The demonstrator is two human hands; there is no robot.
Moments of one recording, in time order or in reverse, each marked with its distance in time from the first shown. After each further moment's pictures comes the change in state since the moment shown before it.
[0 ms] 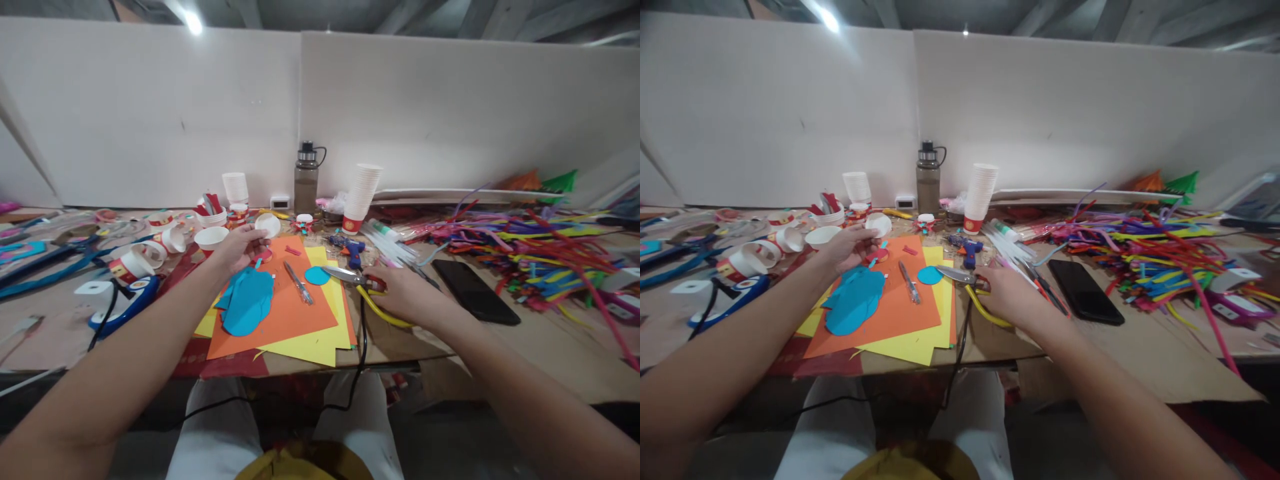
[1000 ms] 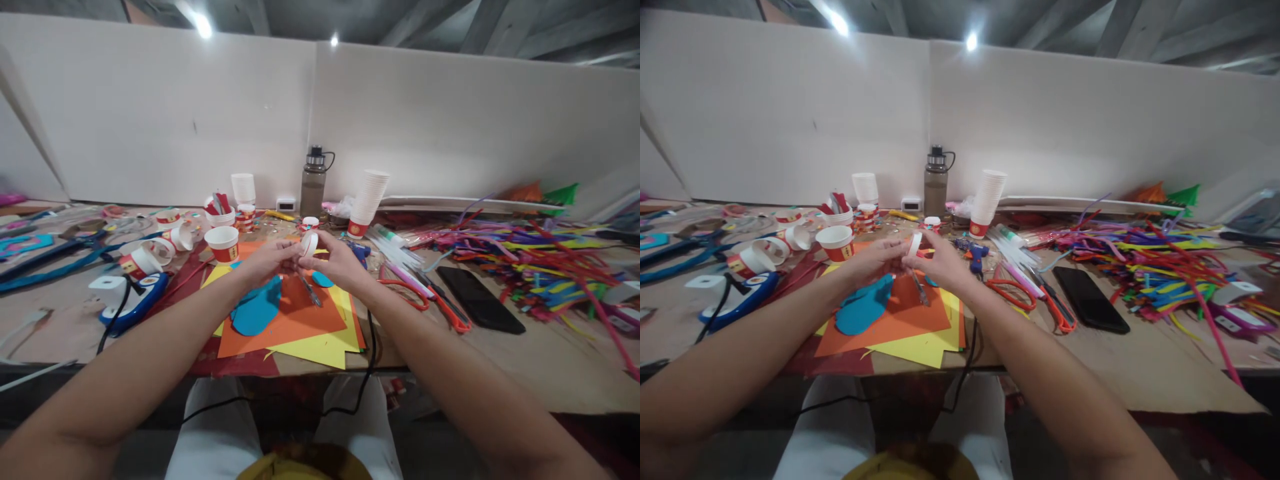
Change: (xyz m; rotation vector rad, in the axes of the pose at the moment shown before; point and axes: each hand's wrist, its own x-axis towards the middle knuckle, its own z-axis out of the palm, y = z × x) left_hand -0.024 -0.015 0.027 0.285 -0.424 -0.052; right_hand 0.093 -0.083 0.019 1.038 0.253 -0.328
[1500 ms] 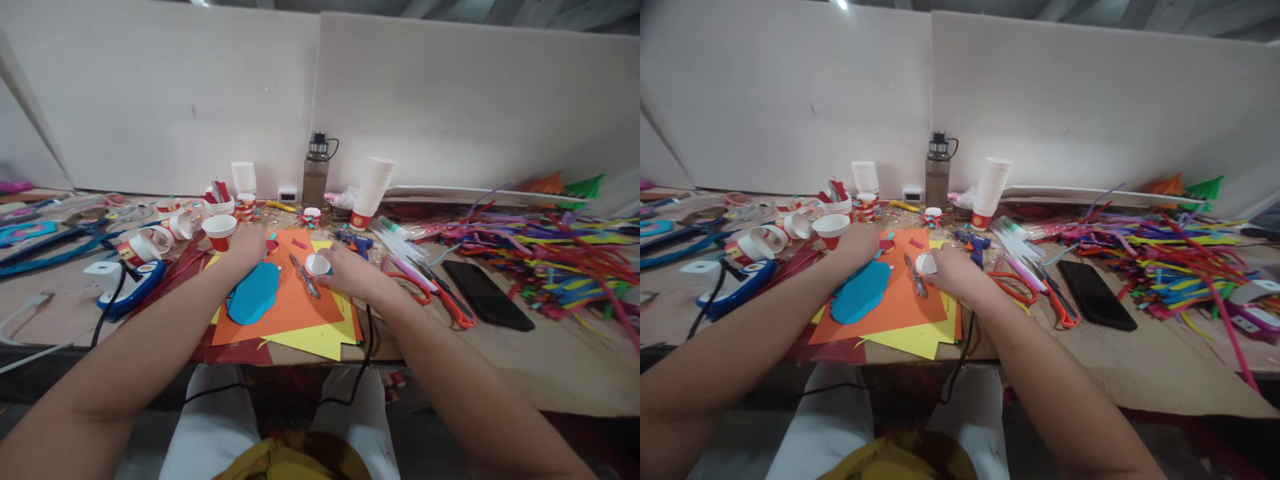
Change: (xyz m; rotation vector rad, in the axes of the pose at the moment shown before) left_hand 0.019 -0.016 -0.046 1.274 0.653 -0.046; right_hand -0.026 -0.006 -0.015 -0.835 -0.352 0.245
